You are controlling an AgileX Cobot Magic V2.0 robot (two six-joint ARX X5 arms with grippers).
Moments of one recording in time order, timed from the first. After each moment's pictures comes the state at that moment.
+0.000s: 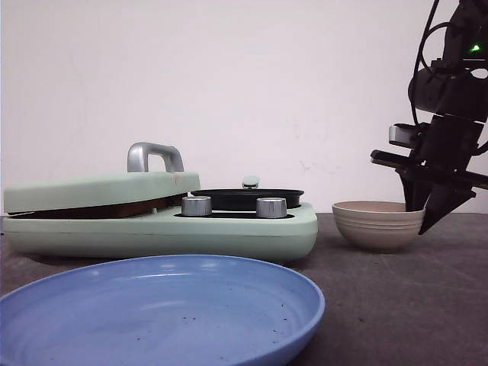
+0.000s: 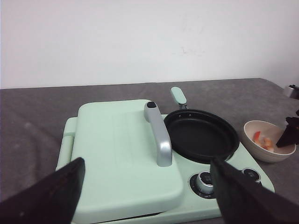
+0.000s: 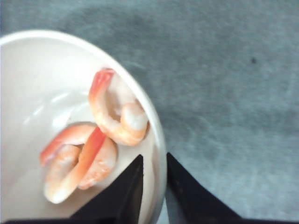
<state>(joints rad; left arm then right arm) -0.28 0.47 0.63 -0.31 0.07 -0.10 0.07 1.94 1.41 -0.66 -0.24 0.19</state>
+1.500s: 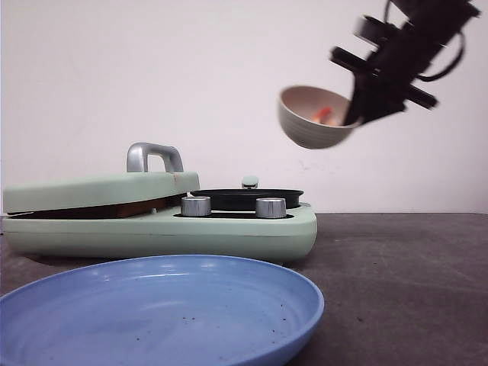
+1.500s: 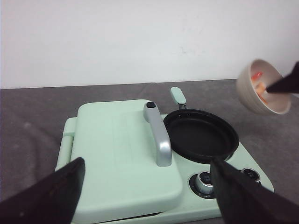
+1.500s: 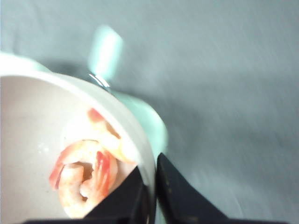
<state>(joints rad) -0.28 0.47 0.63 -0.31 0.07 -0.10 0.21 1.72 1.41 -0.32 -0.32 0.20</state>
